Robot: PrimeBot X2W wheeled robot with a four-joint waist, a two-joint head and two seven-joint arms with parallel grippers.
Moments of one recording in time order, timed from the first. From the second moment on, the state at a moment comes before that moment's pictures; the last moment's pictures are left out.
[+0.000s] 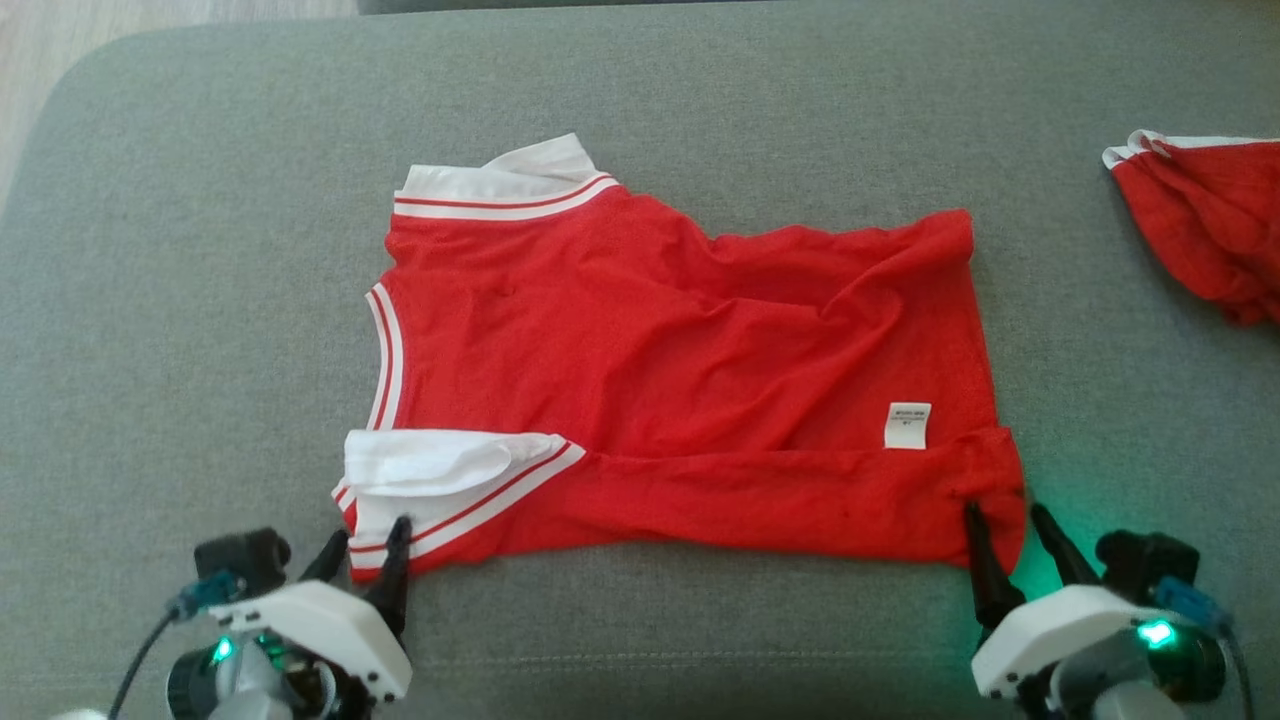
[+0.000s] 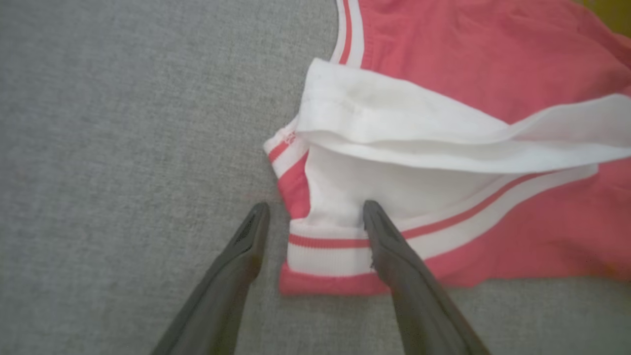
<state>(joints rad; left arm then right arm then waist) -0.04 0.13 -0.19 0.41 -0.47 -0.03 0.01 0.00 -0.04 -0.01 0.40 0.23 0.12 -0.02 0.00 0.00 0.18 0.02</state>
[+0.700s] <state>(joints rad) -0.01 0.15 -0.22 0.37 -0.49 -0.06 0.02 0.07 -0.04 -0.02 0.30 0.24 0.12 0.07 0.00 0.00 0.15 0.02</state>
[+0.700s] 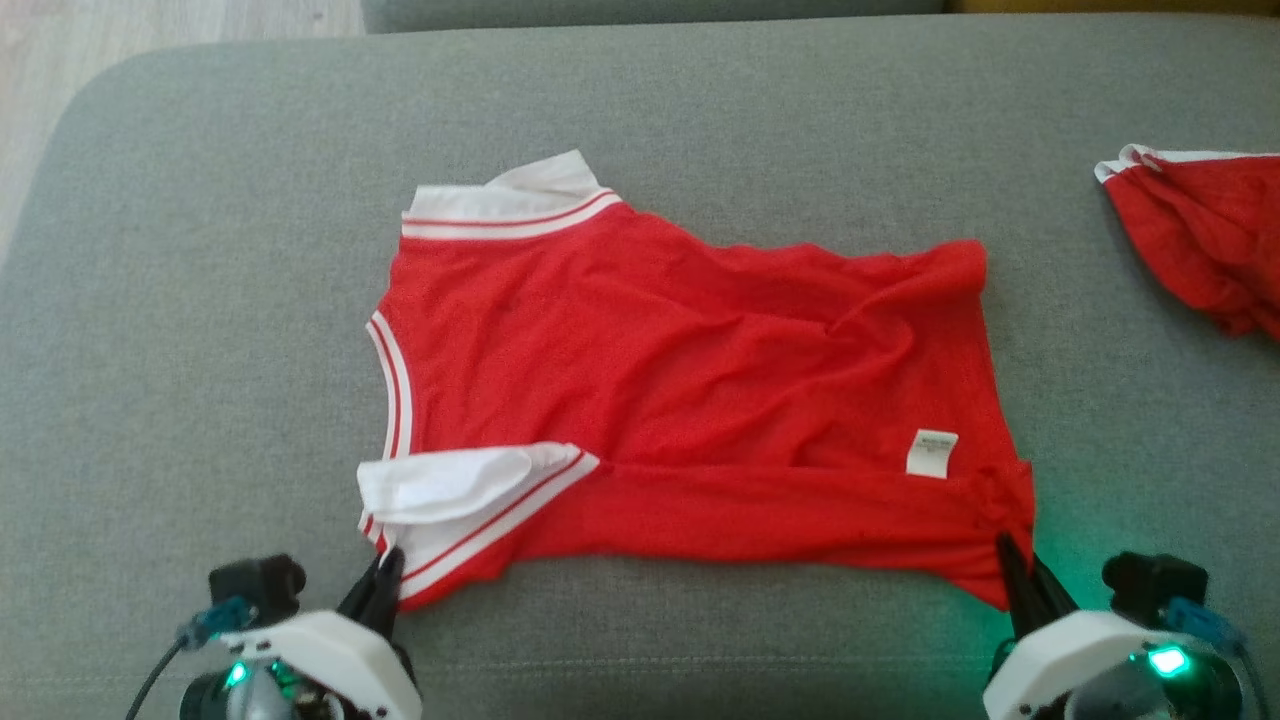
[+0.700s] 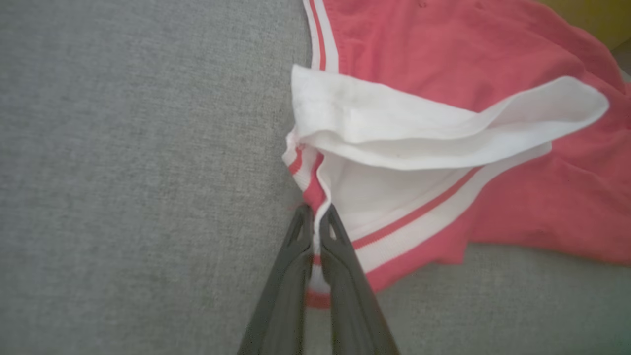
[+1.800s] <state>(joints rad) -0.11 0.20 -0.22 0.05 -0.36 0.06 -0.13 0.03 -0.04 0.01 -0.05 0.18 0.12 -0.04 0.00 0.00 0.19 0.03</state>
